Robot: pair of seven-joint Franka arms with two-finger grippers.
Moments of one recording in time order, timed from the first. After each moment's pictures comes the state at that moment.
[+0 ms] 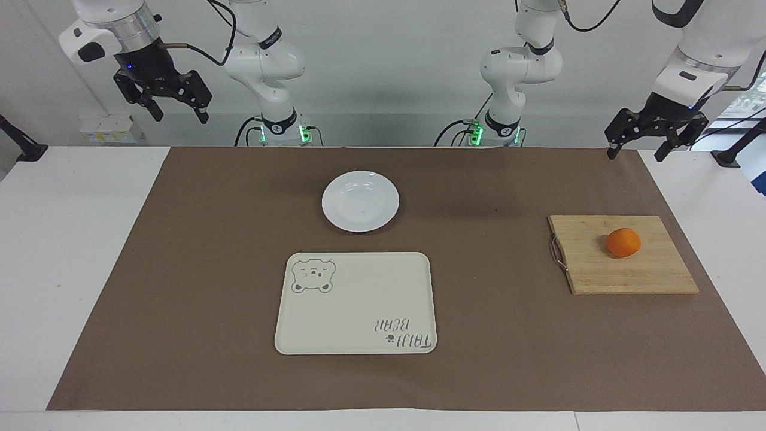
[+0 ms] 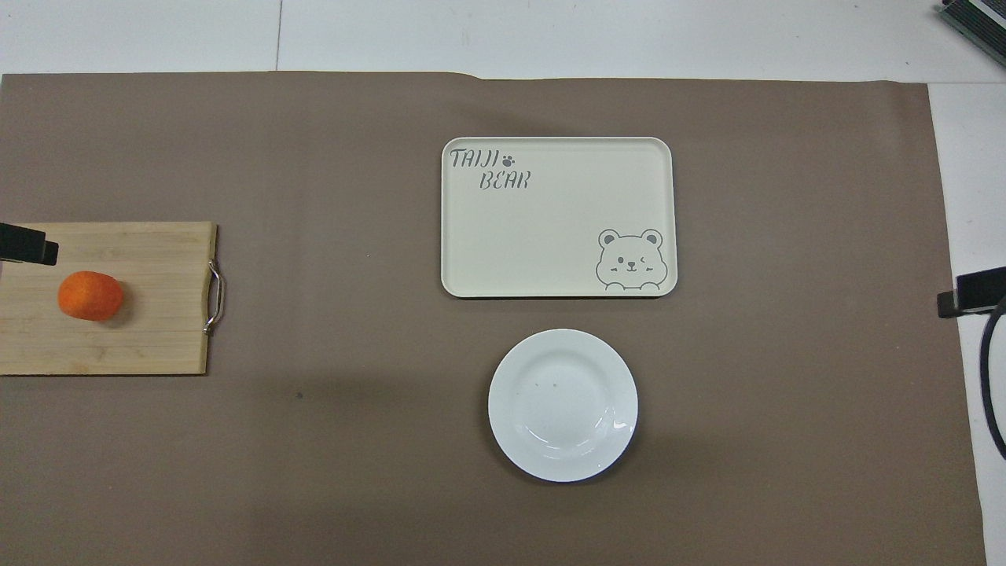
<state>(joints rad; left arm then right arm) -0.01 -0.03 0.03 -1.55 0.00 1.59 0.15 0.05 -0.09 -0.11 -1.49 0.02 1.36 0.06</state>
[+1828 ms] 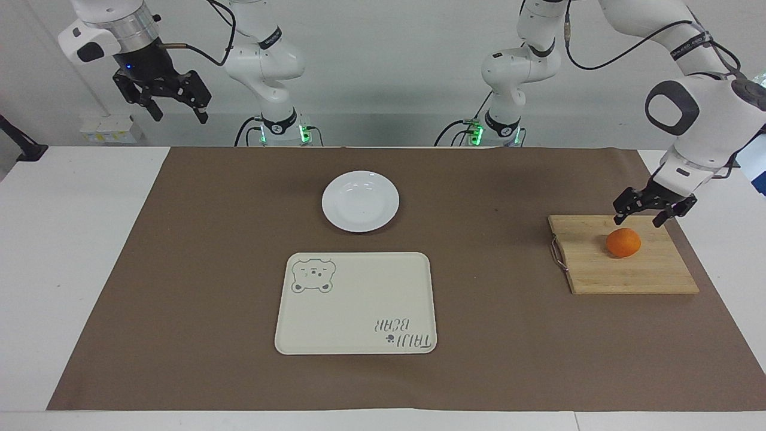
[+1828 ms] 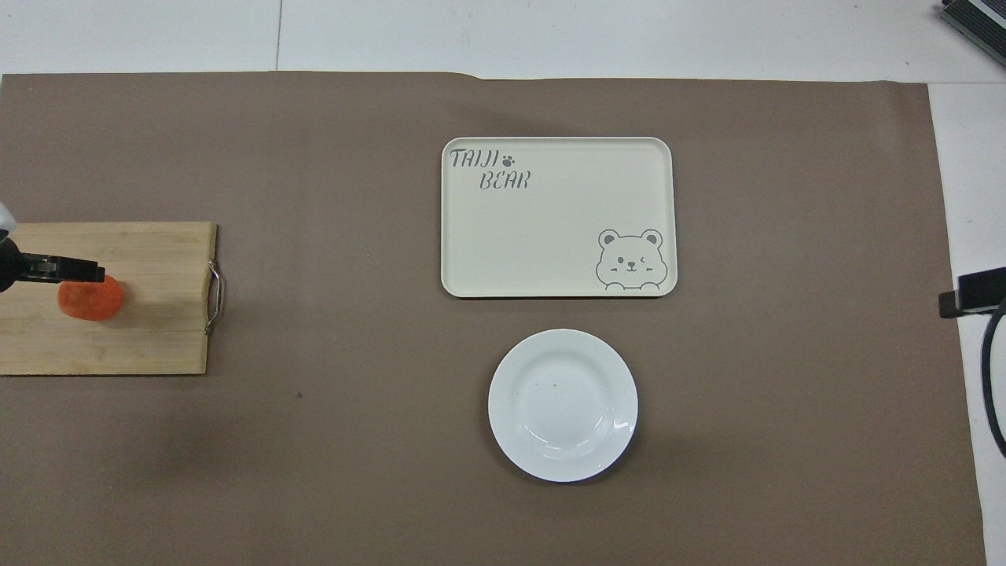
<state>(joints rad) 0.23 0.17 0.04 -1.97 -0.08 2.20 0.40 0.04 -0.09 -0.11 -1.50 0.02 1.36 0.06</state>
